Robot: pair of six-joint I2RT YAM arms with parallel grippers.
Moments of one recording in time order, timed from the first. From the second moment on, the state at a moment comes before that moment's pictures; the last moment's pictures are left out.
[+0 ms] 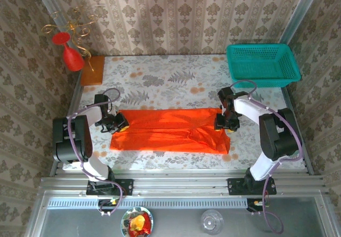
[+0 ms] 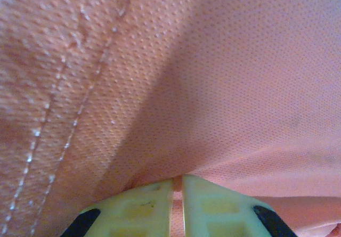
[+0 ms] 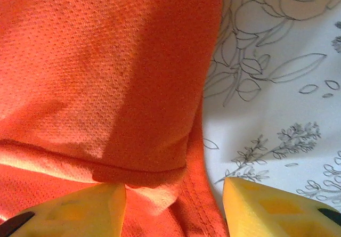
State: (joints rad) left arm 0.04 1.63 0.82 -0.58 0.46 -0.41; right arm 0.23 1.69 1.02 -0.89 -0.07 0.36
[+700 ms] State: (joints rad) left arm 0.04 1.63 0.83 -0.59 0.45 -0.41; right arm 0.29 1.76 1.06 -0.88 -0.02 0.43
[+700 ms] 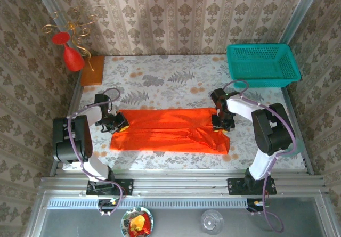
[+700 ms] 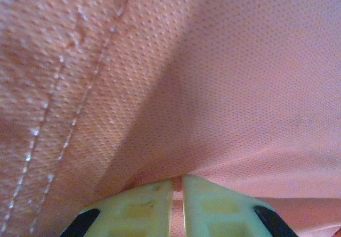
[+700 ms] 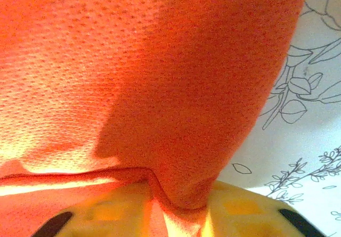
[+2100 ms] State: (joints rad) left arm -0.24 1.61 0.78 -0.50 0.49 -0.50; right arm 0.48 1.67 1.37 -1.17 -0.04 0.47
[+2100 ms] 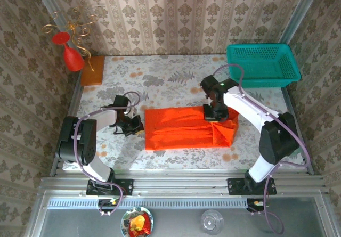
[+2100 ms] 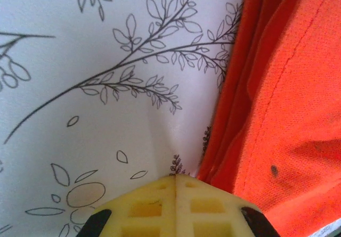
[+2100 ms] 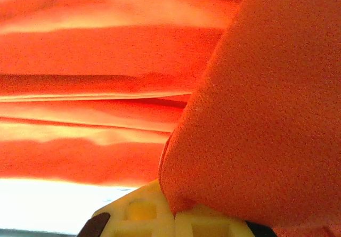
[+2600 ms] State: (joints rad) left arm -0.28 1.59 0.74 -0.42 0.46 -0.57; right arm 0.75 1.98 1.69 -1.11 -0.21 0.59
